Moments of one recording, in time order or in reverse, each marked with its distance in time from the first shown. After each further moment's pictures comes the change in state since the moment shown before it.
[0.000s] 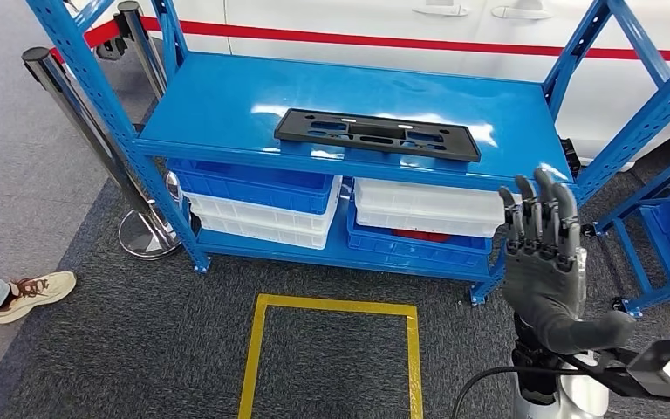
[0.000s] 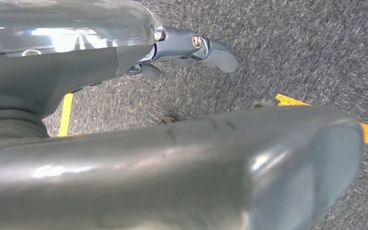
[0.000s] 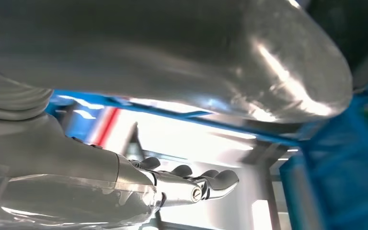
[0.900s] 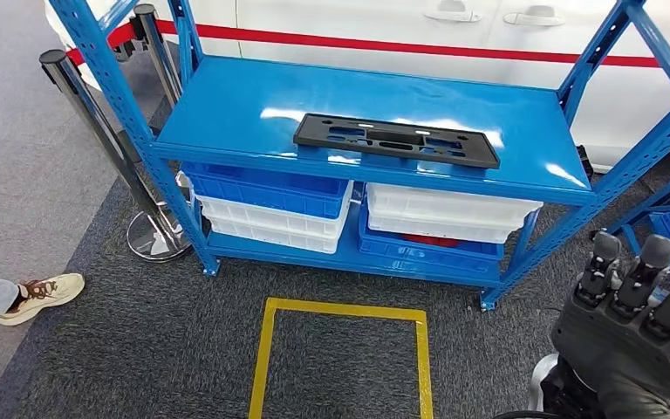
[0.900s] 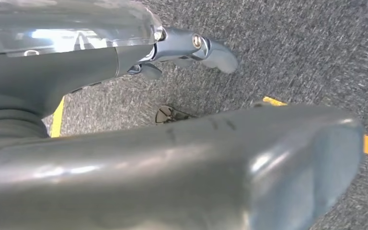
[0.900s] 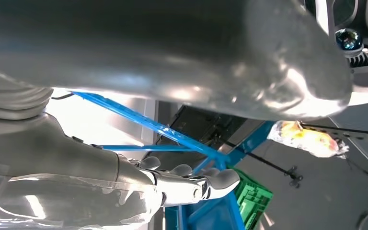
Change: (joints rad) left arm -0.016 -0.018 0.031 0.021 -0.014 -0.017 -0.017; right arm 0.044 0.058 0.027 -0.315 -0.126 0.159 -0.060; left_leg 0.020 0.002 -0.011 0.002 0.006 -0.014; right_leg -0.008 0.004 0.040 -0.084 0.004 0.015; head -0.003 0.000
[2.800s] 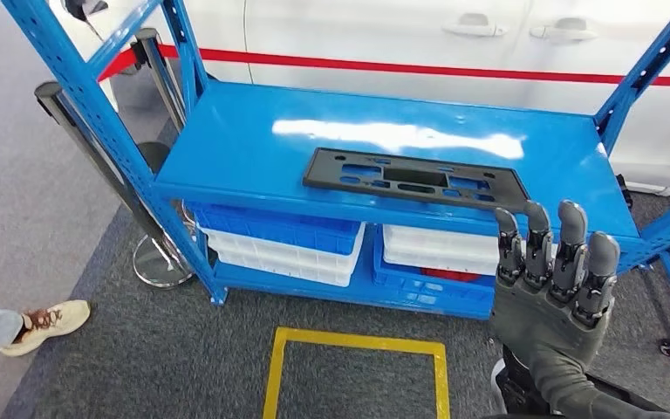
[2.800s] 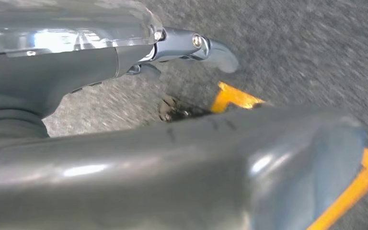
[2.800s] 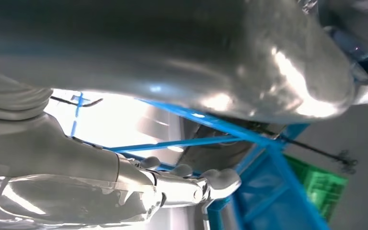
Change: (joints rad) left arm 0.007 0.000 0.050 0.010 0.019 -0.020 -0.014; right arm 0.003 -0.115 0.261 0.095 0.093 -0.281 0.000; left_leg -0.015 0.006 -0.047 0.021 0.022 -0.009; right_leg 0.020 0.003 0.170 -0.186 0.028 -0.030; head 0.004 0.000
